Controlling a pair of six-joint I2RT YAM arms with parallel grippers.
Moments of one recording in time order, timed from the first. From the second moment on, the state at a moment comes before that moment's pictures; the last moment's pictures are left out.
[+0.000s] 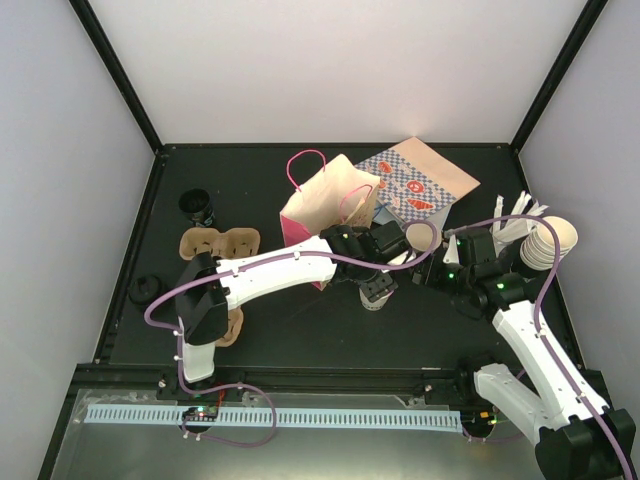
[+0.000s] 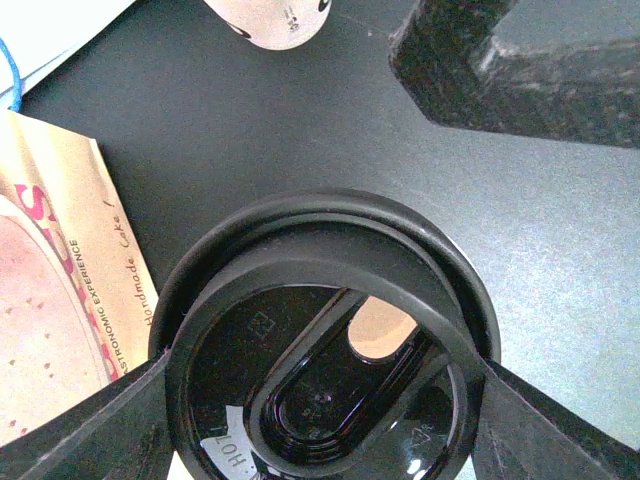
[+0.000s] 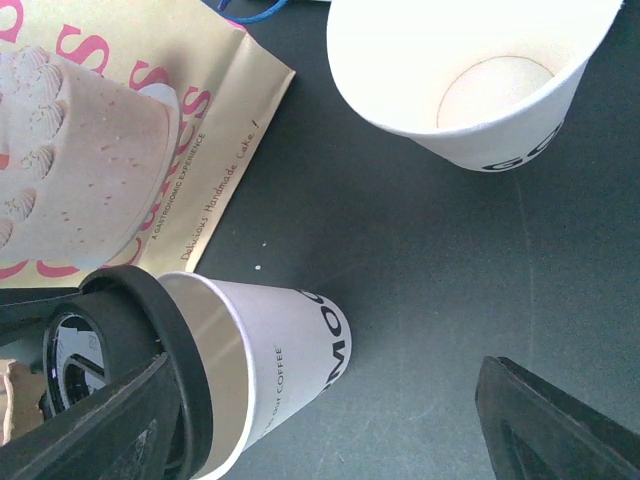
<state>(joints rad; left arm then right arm) -1.12 1.89 1.68 -0.92 -0.15 -0.03 0.27 0.85 0.69 -0.71 -0.27 0.54</state>
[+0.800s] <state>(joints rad) -1.12 1.89 1.68 -0.93 -0.13 -0.03 0.27 0.85 0.67 -0.69 -0.32 0.51</state>
